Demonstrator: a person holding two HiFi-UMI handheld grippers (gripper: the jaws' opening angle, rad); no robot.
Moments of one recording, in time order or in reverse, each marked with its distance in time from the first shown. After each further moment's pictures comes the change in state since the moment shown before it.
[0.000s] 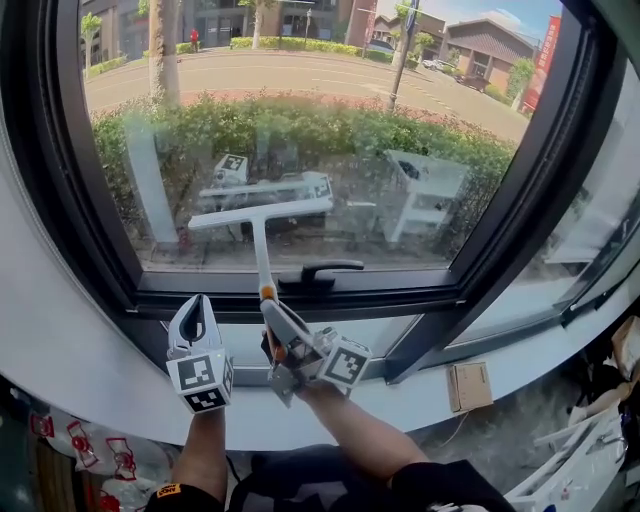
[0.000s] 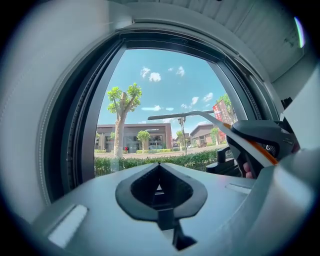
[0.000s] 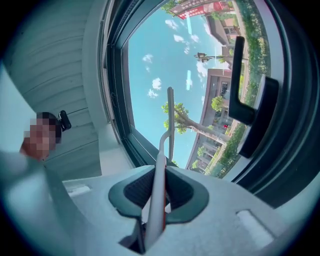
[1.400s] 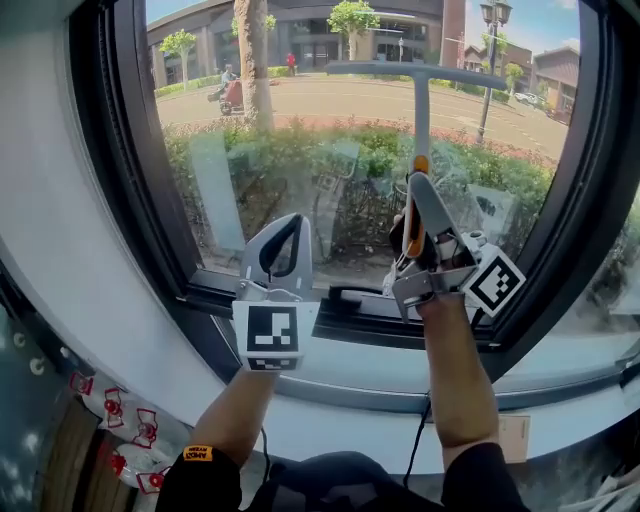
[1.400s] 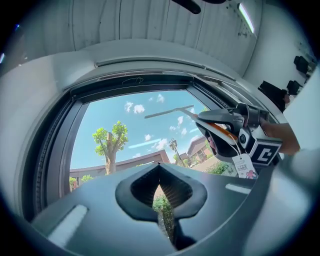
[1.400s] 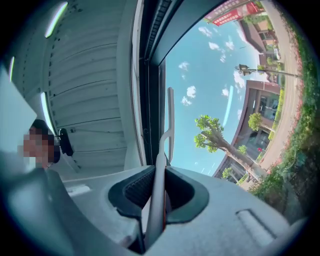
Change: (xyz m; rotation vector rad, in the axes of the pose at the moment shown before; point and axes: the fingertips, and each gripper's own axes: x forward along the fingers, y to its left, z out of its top) left arm 0.011 -0.151 0.230 0.291 -0.387 -0.050; right arm 0.029 0.155 0.277 -0.299 -0.079 0.334
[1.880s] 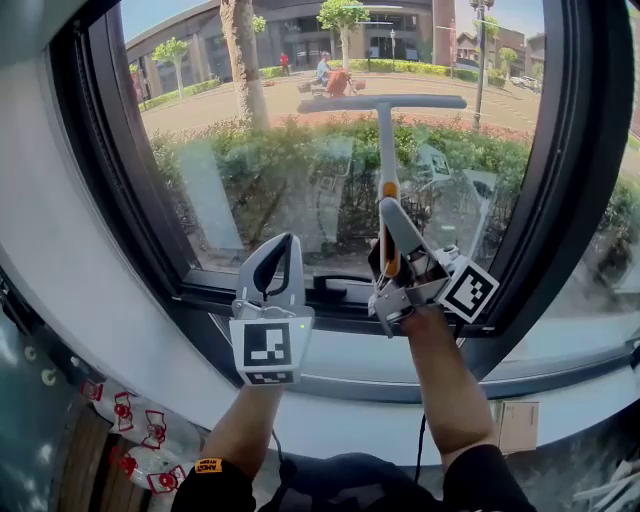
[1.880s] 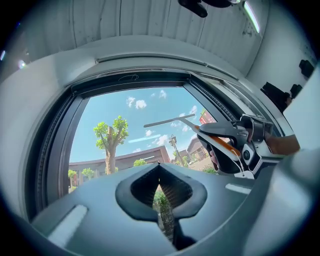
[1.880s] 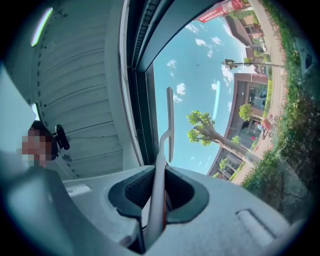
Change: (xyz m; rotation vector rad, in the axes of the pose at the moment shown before) left arm -0.021 -0.043 -0.021 -0.038 0.059 0.012; right arm -0.058 -0.021 -0.024 0.138 0.008 -0.060
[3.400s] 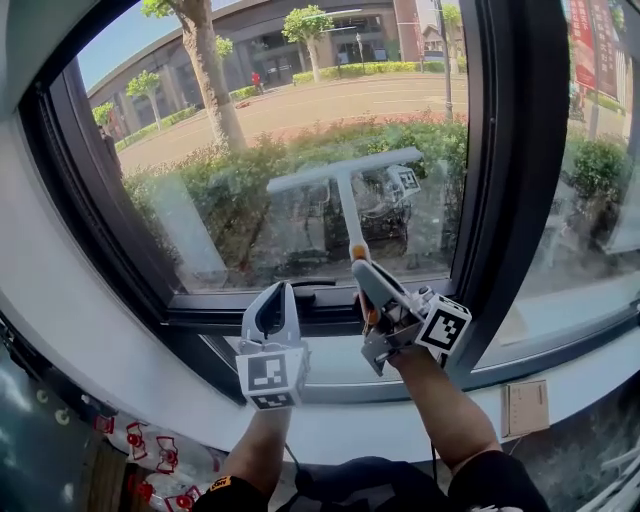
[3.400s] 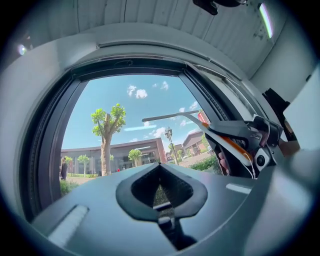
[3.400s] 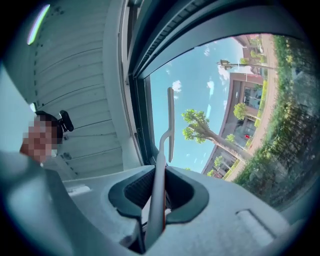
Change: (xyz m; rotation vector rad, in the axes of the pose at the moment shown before) left arm -0.019 -0.066 -0.061 -0.077 0.111 -0.043; right arm -0.098 -0.010 -0.025 -0.007 0.043 -0.060
